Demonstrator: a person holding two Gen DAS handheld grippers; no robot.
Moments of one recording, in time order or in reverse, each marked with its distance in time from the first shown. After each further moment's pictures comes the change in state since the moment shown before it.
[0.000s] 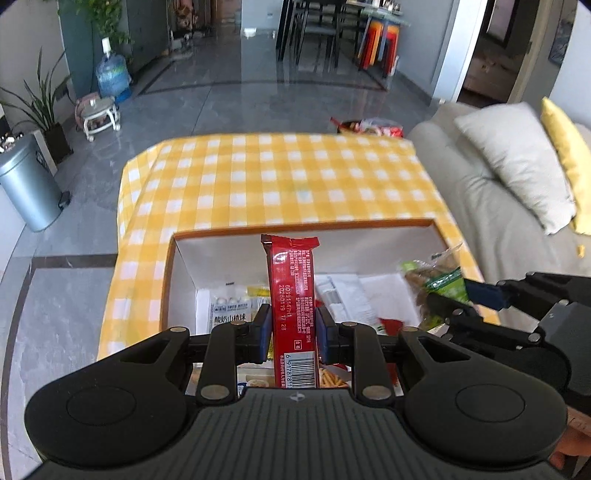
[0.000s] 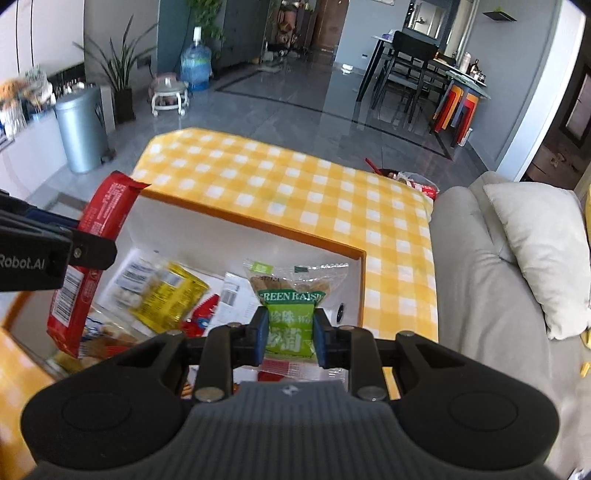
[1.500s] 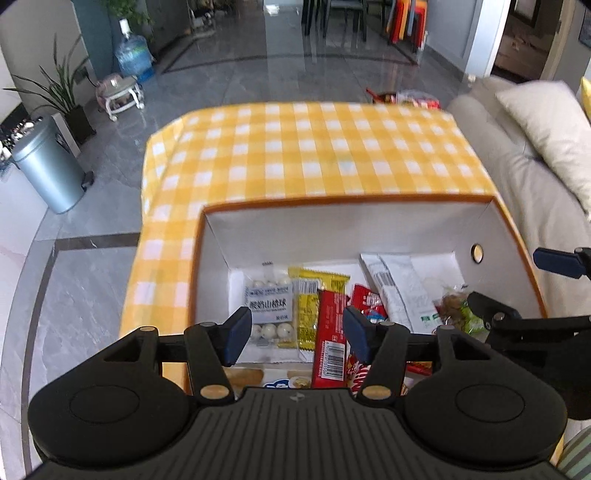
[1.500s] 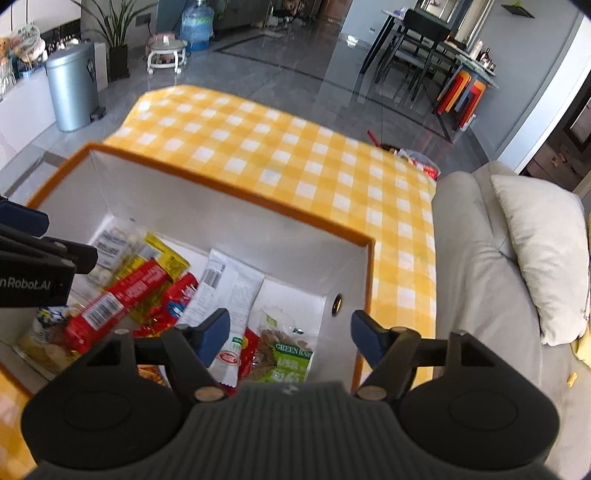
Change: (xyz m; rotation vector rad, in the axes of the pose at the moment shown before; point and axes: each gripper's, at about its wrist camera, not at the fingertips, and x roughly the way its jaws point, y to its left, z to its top) left arm 0.019 0.021 0.000 -0.011 0.059 0.103; right arm 0.027 0.010 0.011 -0.064 0.102 -0.048
